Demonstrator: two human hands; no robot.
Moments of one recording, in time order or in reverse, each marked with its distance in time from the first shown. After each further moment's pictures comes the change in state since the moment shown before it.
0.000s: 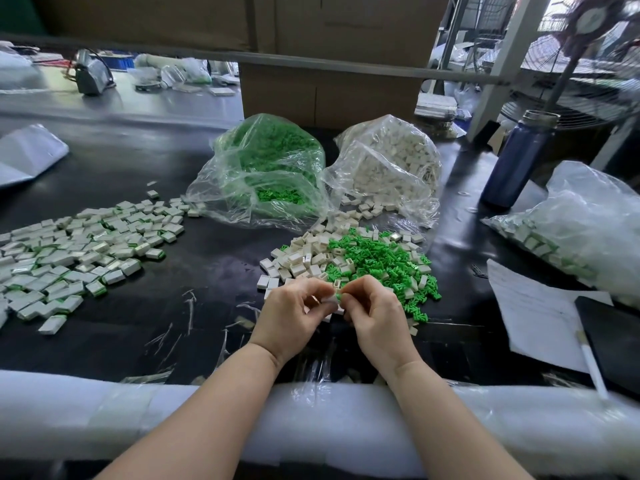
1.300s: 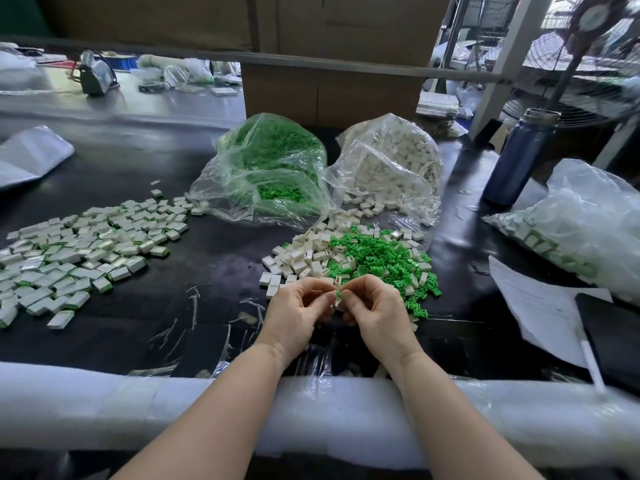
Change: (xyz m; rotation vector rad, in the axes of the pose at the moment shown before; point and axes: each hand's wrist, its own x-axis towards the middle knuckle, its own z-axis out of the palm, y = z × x) left_hand -0.006 0.011 0.006 -0.543 -0.028 -0.348; right_hand 0.000 -0.003 -0.002 0.182 -0.053 0.136
